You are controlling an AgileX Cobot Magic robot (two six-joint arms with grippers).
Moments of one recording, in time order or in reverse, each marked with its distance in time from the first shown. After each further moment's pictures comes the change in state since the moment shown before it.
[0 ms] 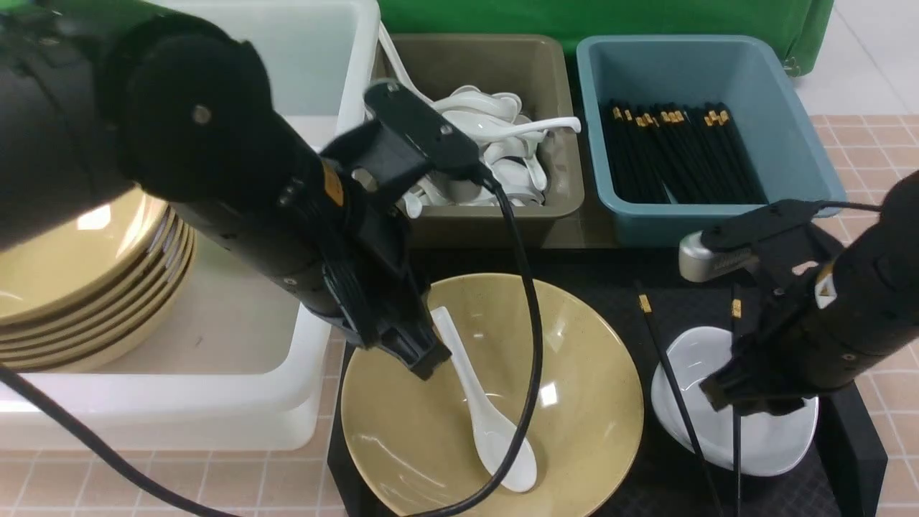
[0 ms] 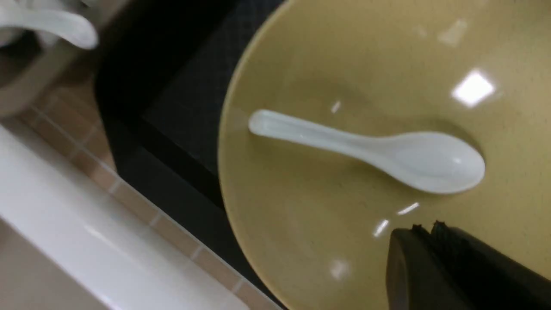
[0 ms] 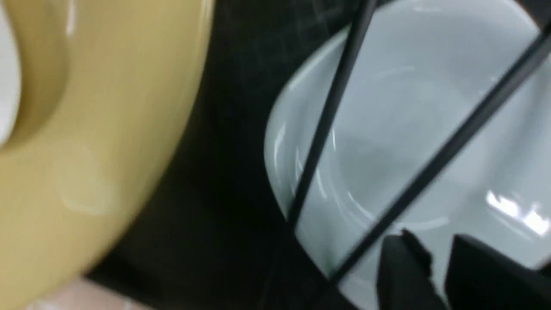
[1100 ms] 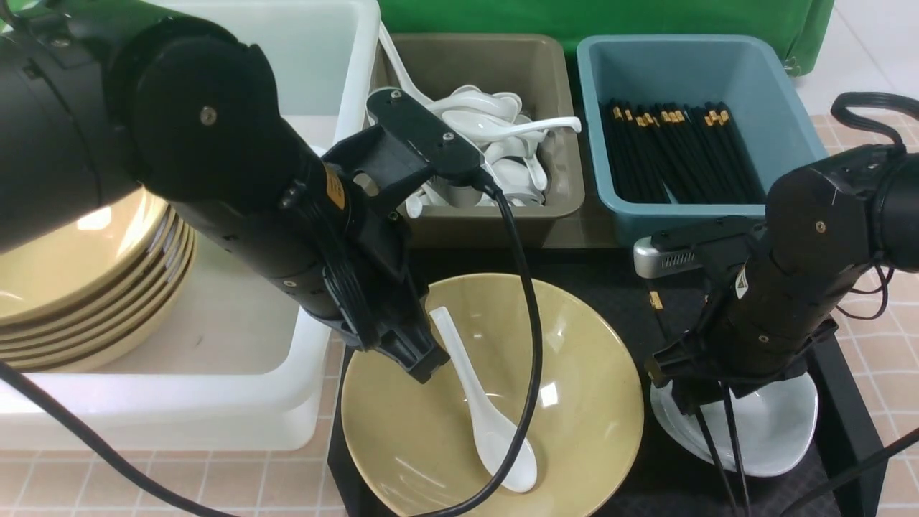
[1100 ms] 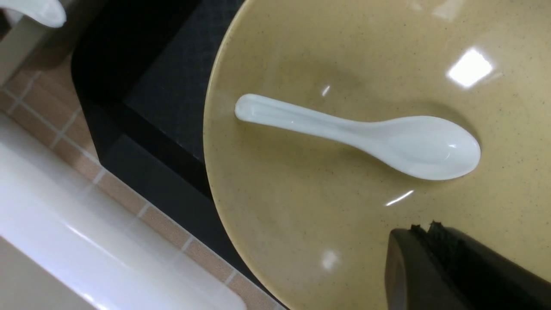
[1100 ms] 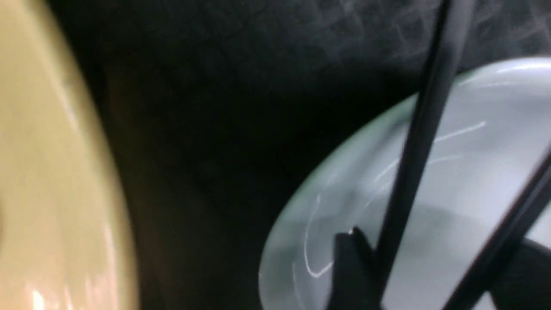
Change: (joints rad) right arm -0.006 0.235 -0.117 0.006 -0.004 0.080; left arm -0.001 -0.001 -0.001 0.001 0.008 0.003
